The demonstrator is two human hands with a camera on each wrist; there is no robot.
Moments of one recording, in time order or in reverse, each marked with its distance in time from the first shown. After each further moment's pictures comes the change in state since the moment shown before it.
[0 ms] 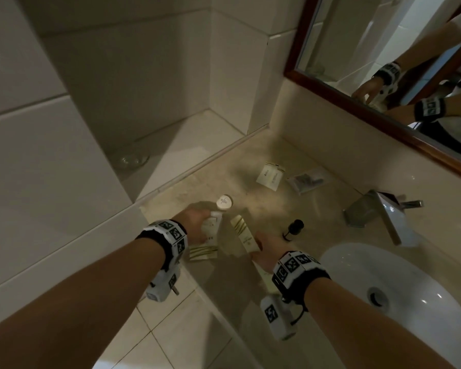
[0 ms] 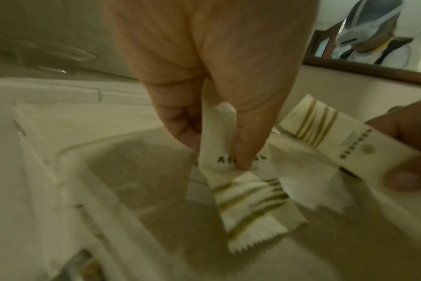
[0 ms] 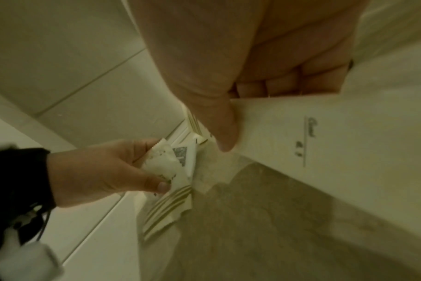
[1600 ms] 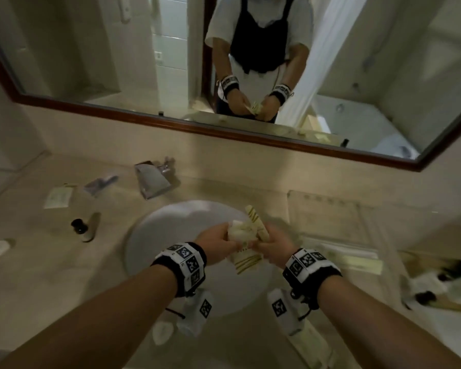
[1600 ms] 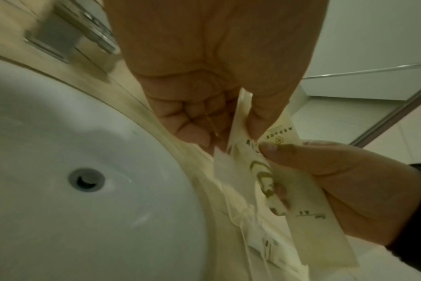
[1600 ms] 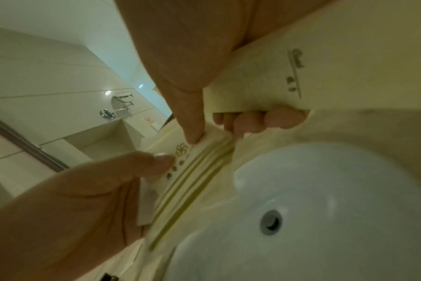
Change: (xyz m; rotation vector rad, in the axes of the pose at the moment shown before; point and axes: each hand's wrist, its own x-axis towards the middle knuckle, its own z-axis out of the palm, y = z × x) left_hand -0.128 0.463 0.149 -0.380 -0.310 0.599; right_hand -0.300 0.357 -0.003 0.677 0.539 0.307
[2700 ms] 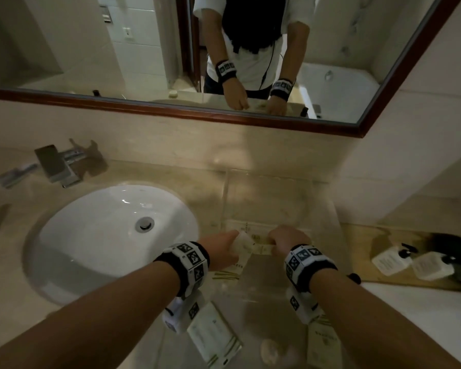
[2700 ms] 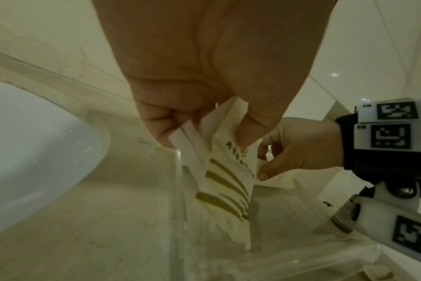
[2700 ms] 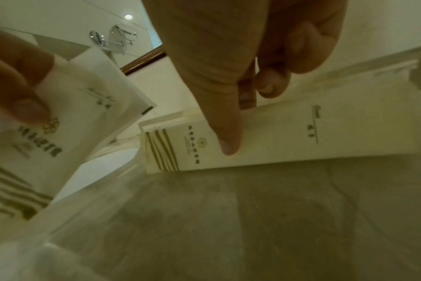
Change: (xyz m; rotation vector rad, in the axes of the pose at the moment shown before) left_hand 0.083 0.109 0.198 0.572 -0.251 -0.137; right_hand 0.013 0.231 -0.137 -0.773 -0.169 0.130
